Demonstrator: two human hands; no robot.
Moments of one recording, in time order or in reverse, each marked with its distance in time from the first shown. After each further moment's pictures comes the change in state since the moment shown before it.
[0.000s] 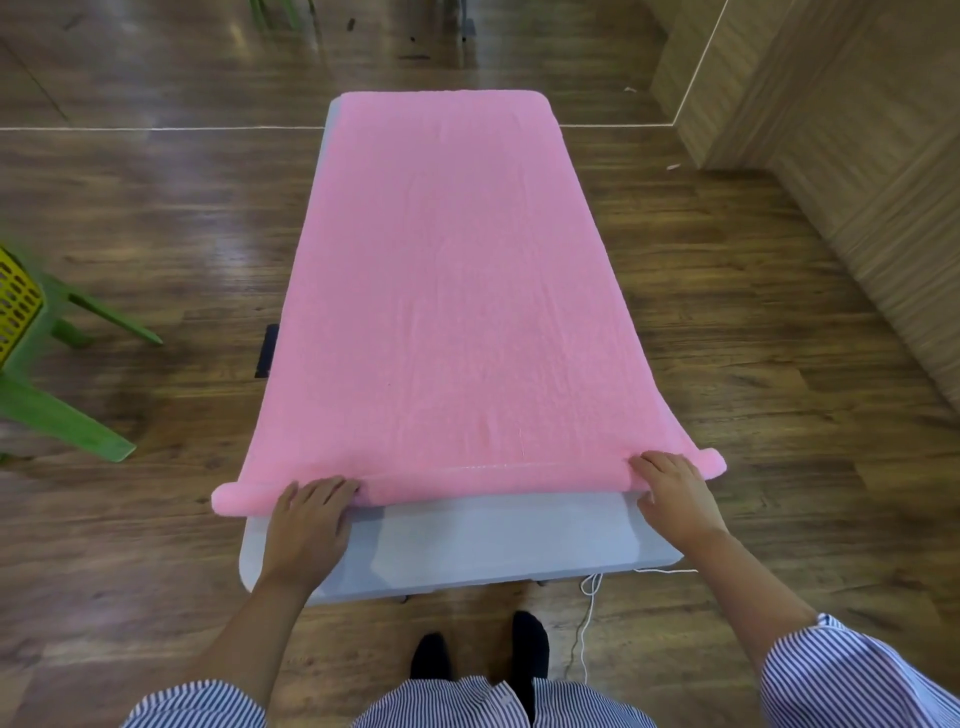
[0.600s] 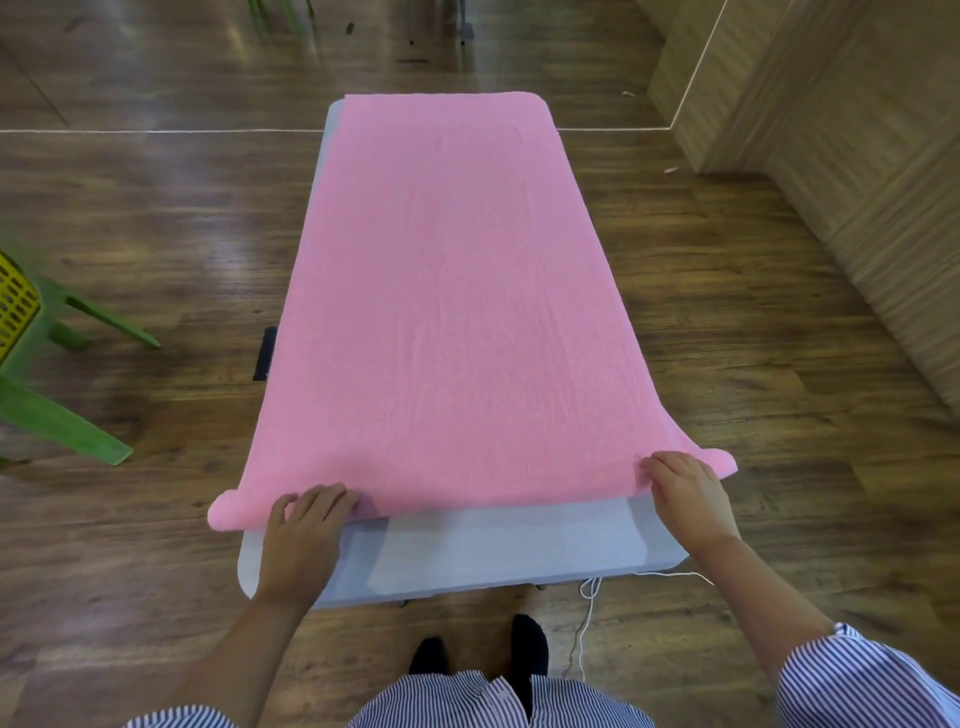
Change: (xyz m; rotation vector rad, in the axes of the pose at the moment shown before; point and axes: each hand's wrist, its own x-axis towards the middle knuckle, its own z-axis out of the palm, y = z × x) left_hand -0.010 -0.004 0.006 0.030 0.077 0.086; right_hand -0.001 0.006 -0.007 0.007 0.168 0.014
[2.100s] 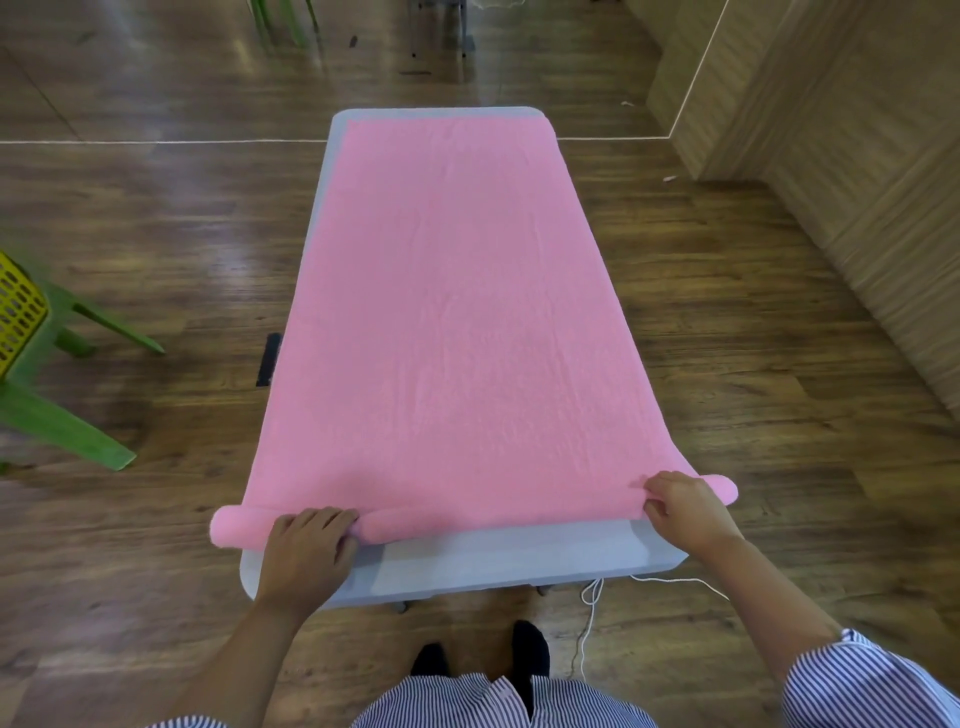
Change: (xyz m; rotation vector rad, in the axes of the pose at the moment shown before) left_hand -0.007 0.007 -0.013 -0.118 -0.133 -0.093; right_hand -0.004 0.001 -0.013 0.138 -0.342 0.064
